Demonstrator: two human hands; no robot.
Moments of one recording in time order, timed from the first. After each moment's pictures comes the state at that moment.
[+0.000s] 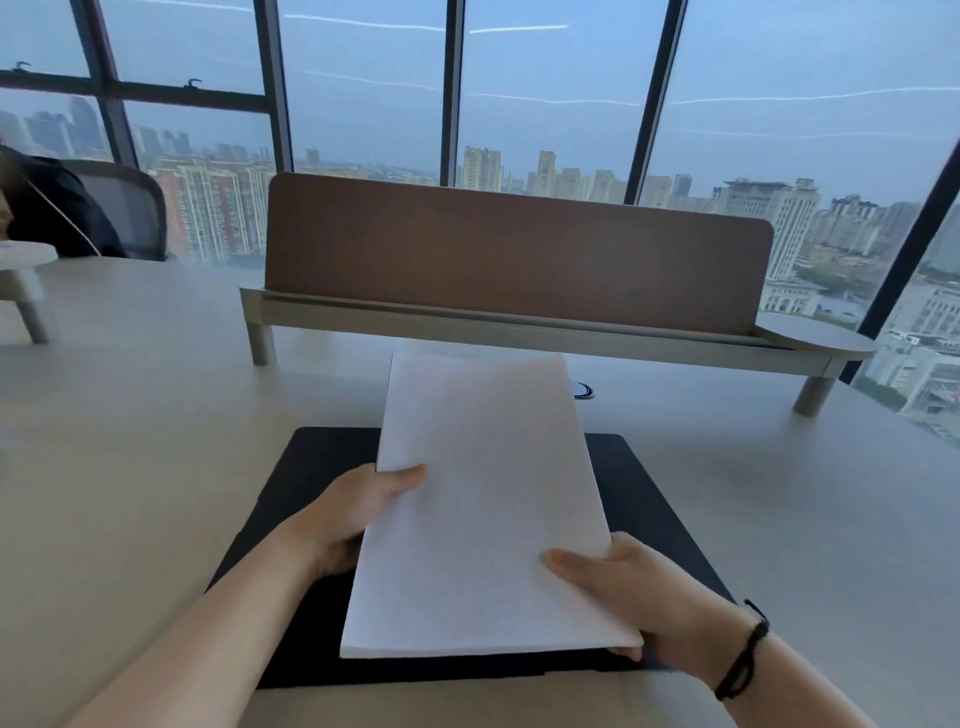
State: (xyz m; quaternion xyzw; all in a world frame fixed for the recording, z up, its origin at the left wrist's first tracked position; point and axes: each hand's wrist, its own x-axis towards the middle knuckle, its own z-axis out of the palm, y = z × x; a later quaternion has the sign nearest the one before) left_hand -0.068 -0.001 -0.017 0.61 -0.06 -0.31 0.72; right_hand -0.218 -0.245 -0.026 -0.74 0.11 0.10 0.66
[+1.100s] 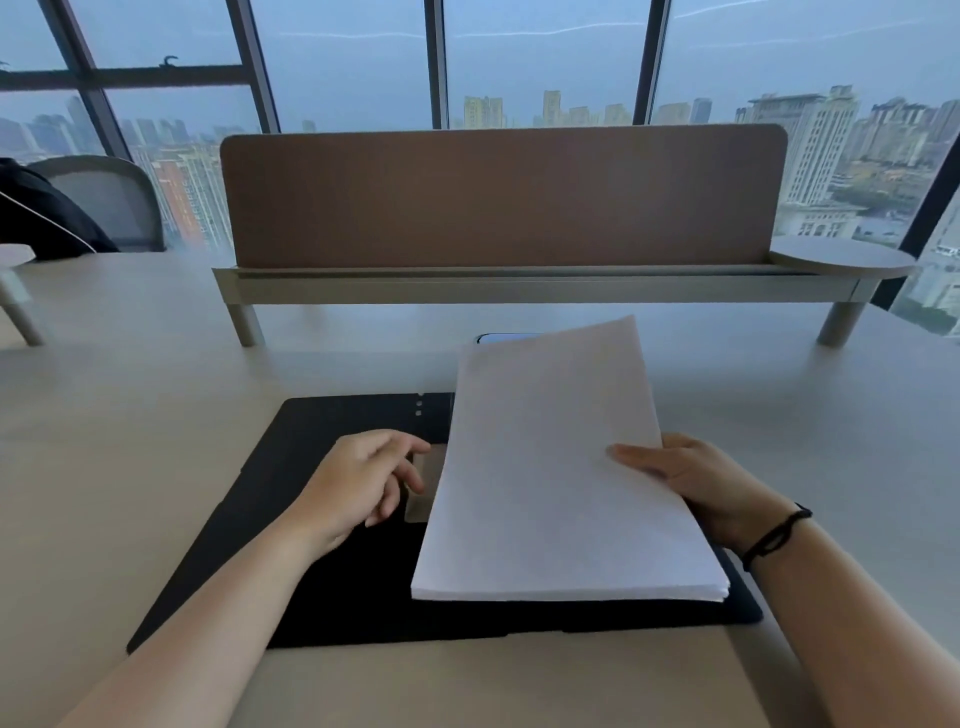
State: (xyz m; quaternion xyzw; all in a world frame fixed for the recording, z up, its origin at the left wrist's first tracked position) left_hand -0.060 -0.022 -0.040 0.81 -0.17 -0.09 0.56; right_hand -0.188 -0.325 -0.019 -0.65 0.18 0.01 0.74
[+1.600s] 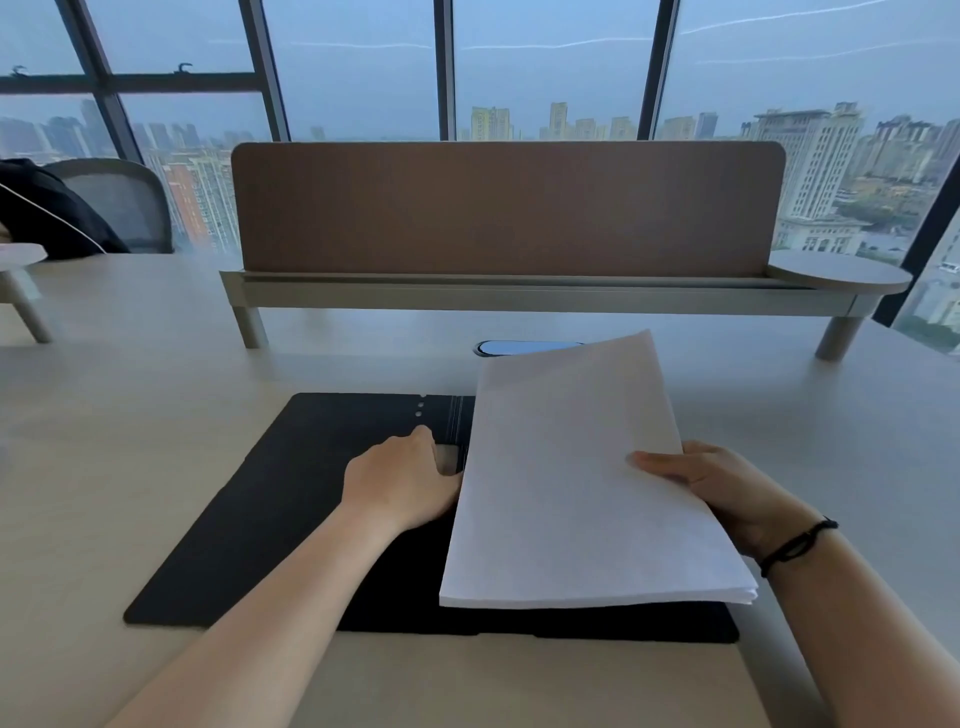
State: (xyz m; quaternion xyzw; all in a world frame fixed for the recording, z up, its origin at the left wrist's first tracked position) left_hand -0.064 -0.071 -0.038 0.98 -0.17 0.03 0.13; right_hand -0.199 -0.345 -0.013 -0.65 0.21 0.01 0.73
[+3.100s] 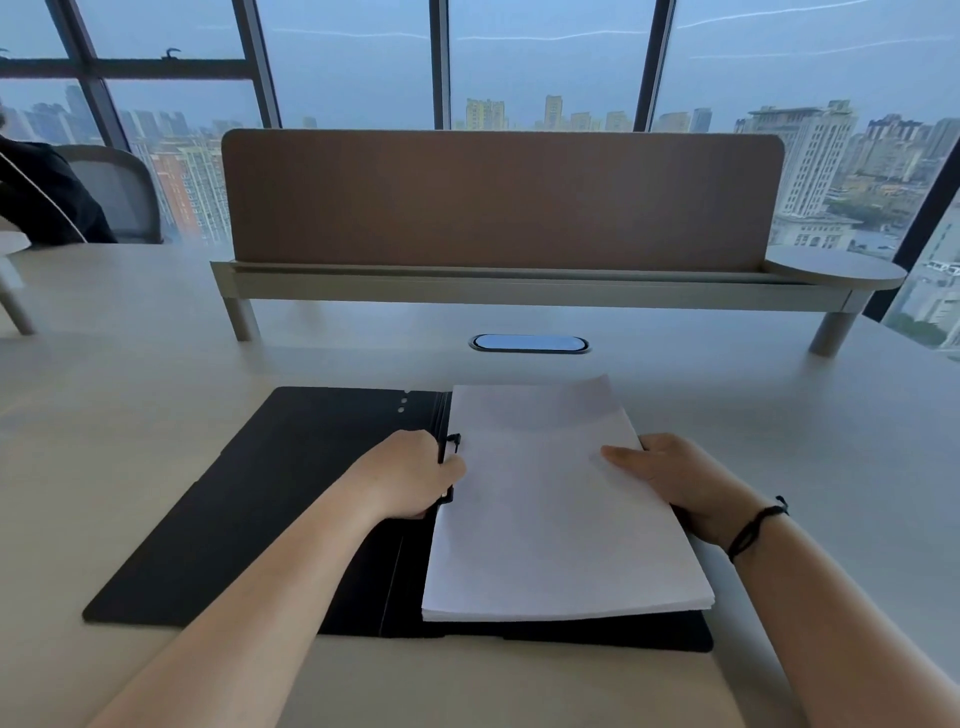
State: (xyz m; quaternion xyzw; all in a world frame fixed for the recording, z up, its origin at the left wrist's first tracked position) left_hand -0.051 -0.070 -0.037 0.94 -0.24 -0.11 0.23; right_hand -0.173 -0.336 -0.032 -0.77 0.21 -0.01 0.60
